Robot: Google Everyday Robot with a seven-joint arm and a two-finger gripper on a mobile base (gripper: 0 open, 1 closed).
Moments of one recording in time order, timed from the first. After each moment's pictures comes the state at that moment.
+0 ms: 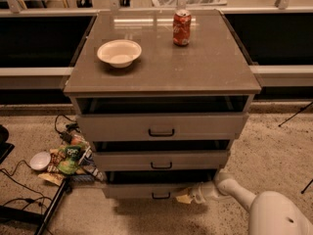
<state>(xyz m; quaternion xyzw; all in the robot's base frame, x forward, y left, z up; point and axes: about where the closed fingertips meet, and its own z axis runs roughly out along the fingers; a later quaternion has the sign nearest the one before) 0.550 -0.127 0.168 -0.36 0.83 0.37 0.22</state>
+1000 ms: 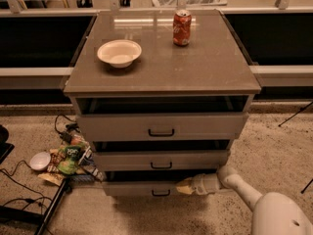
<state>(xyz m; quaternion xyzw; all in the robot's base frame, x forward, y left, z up) 0.588 -0.129 0.208 -0.38 0.80 0.37 0.29</state>
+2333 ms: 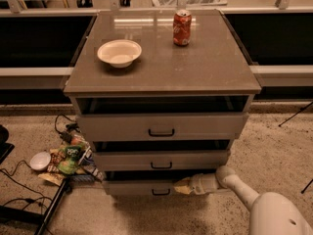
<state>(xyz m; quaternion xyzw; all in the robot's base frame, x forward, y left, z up) 0.590 -0.121 0.206 -0.38 0.79 0.38 0.29</state>
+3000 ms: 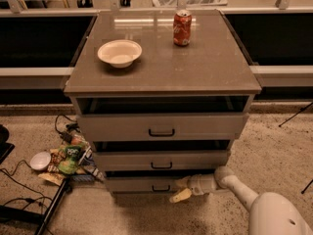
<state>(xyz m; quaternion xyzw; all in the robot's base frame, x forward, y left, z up) 0.588 -0.117 0.205 -0.38 0.79 0.38 0.29</state>
